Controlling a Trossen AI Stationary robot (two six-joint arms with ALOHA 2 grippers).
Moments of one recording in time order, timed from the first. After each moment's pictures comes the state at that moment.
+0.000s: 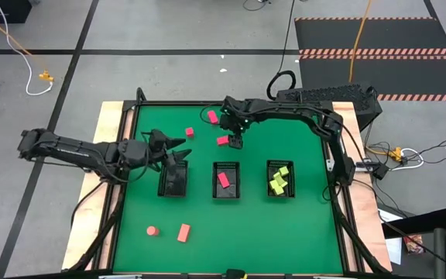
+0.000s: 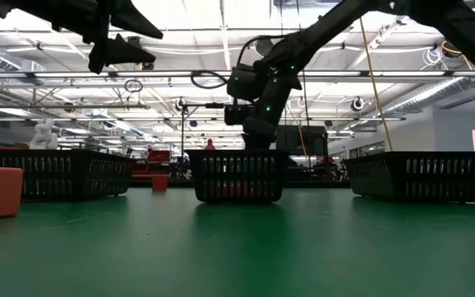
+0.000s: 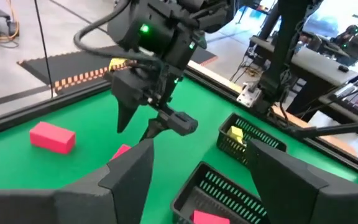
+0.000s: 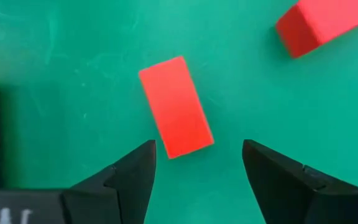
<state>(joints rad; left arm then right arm) -0.11 0.85 0.55 0.05 -0.49 -0.47 -0.44 2.09 1.58 -0.66 -0.16 -0.31</state>
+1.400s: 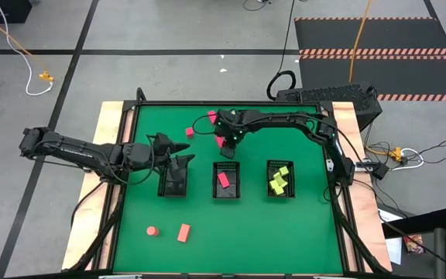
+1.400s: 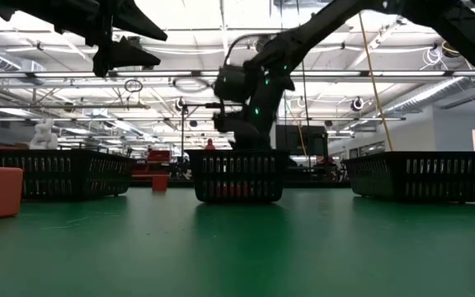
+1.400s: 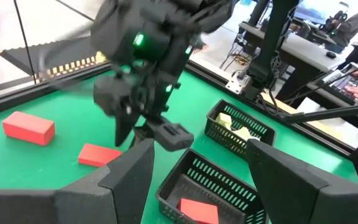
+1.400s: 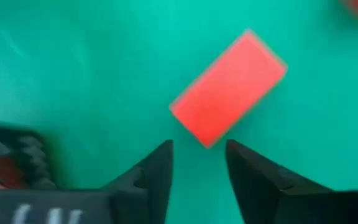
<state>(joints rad) -0.13 0.90 0.55 0.08 -0.44 -0.49 -0.34 2.13 1.59 -0.66 -0.13 0.02</state>
